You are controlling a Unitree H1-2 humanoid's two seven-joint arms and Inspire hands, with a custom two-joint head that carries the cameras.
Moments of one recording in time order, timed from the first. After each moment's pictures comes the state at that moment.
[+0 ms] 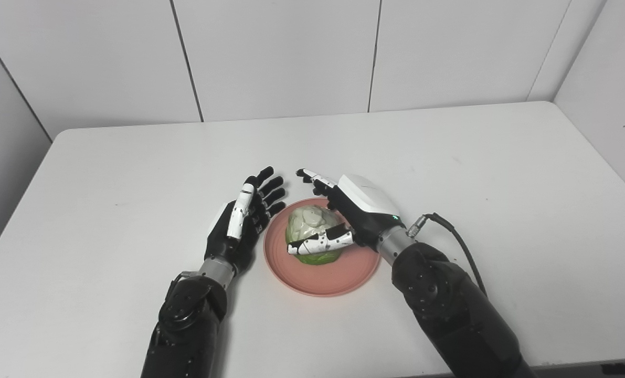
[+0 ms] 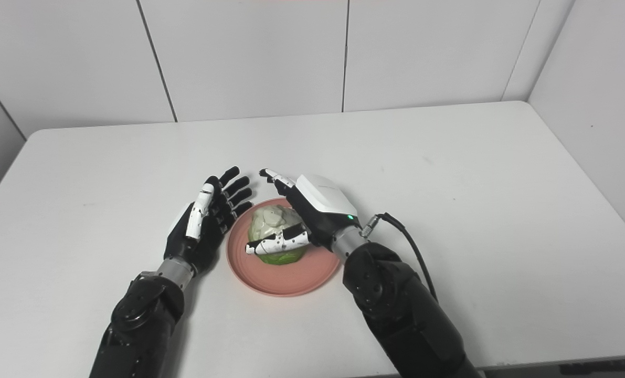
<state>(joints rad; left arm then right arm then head) -0.28 -0.02 -0.05 0.14 -0.21 0.25 -0.18 -0.39 -0.18 0.42 -0.16 -0.66 0.37 0.31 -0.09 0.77</state>
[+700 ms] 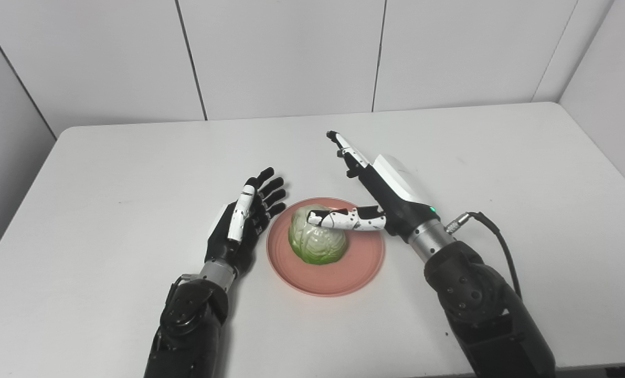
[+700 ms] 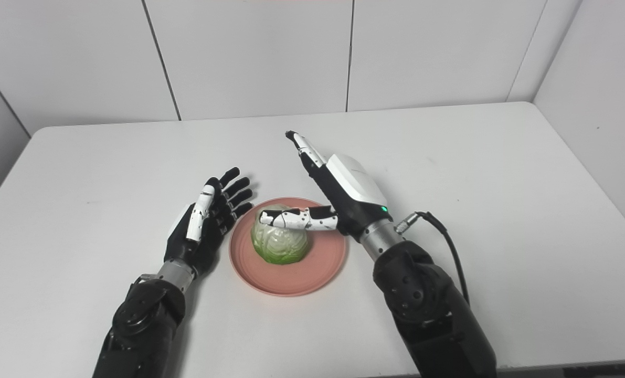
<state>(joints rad) -0.21 -0.02 -0.02 0.08 -0.17 0.19 -0.15 -0.30 -0.19 0.26 -0.32 -0.54 0.26 0.21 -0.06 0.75</state>
